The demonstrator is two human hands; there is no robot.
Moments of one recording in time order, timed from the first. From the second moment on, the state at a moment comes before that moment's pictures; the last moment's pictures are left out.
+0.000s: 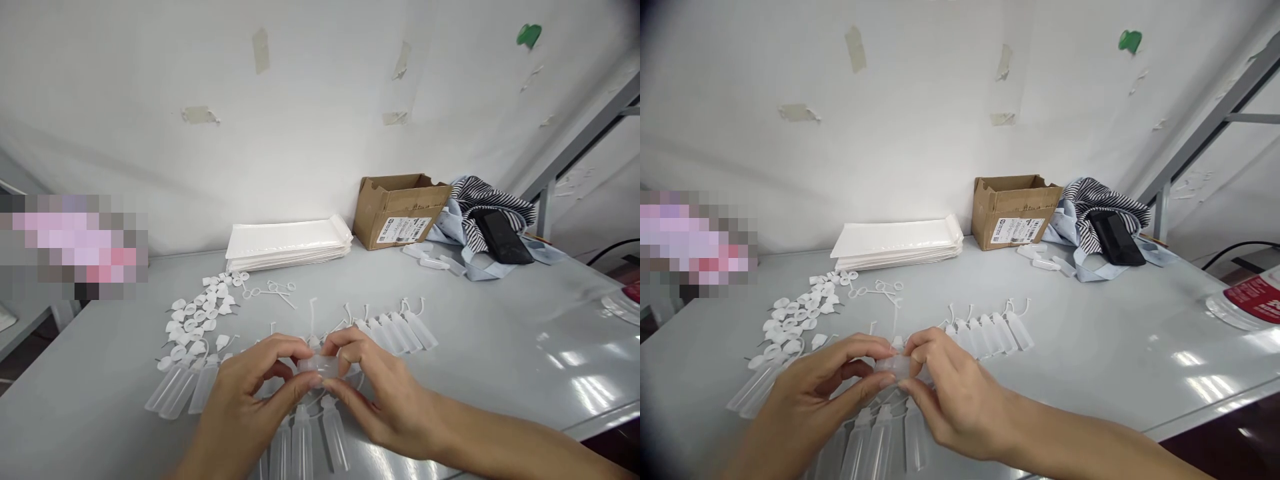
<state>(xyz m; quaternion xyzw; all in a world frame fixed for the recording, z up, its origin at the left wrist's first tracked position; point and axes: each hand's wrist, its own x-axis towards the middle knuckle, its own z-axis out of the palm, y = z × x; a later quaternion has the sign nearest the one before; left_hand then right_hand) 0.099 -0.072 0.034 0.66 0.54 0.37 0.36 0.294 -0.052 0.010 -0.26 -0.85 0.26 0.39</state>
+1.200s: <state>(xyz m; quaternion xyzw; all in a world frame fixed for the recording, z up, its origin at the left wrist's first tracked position) 0.093 -0.072 0.026 0.76 0.44 0.36 0.30 0.313 -0.045 0.032 -0.22 -0.91 -0.01 0.35</state>
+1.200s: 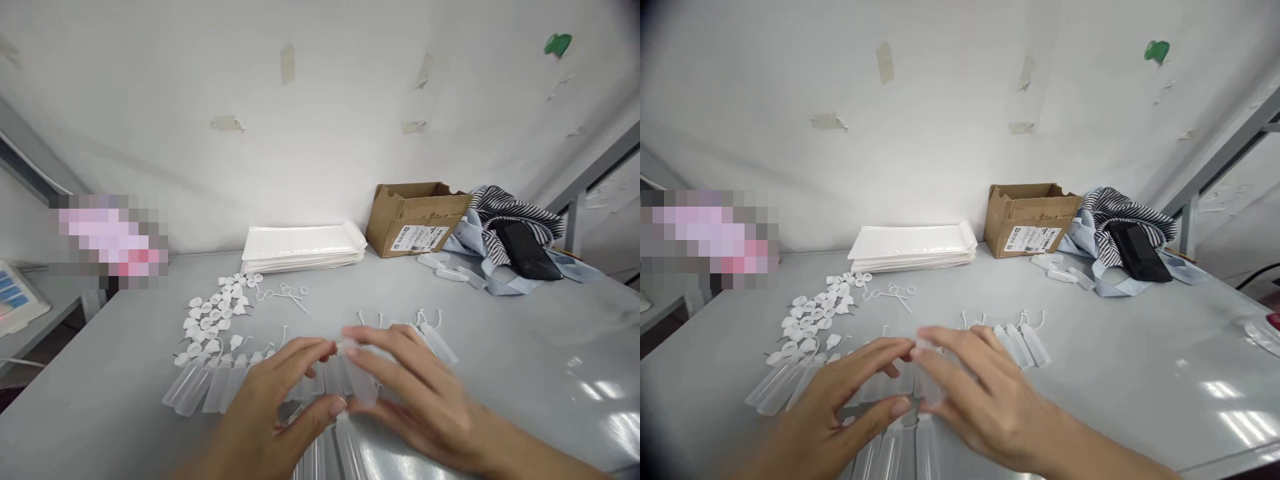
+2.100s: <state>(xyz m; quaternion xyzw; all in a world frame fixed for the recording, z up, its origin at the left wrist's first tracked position) 0.108 -0.097 -0.011 0.93 0.33 0.15 -0.06 0.332 -0.040 0.037 -0.31 -0.92 0.13 0.21</state>
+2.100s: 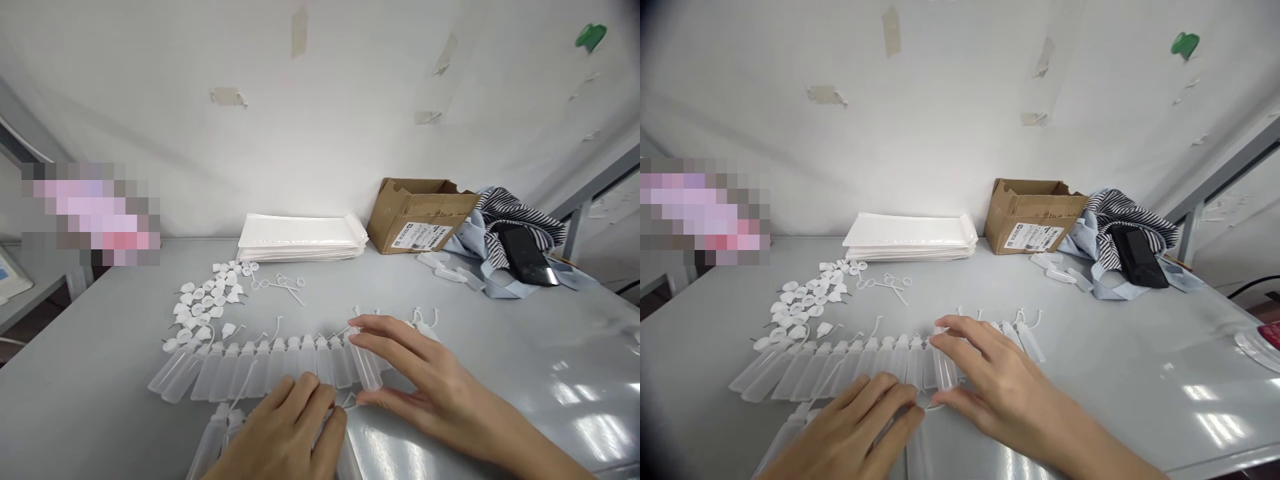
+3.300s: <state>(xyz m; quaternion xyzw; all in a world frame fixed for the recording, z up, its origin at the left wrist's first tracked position) 0.098 -0.103 0.000 0.92 0.37 0.14 0.02 0.331 -0.058 0.050 -0.26 -0.94 0.21 0.08</state>
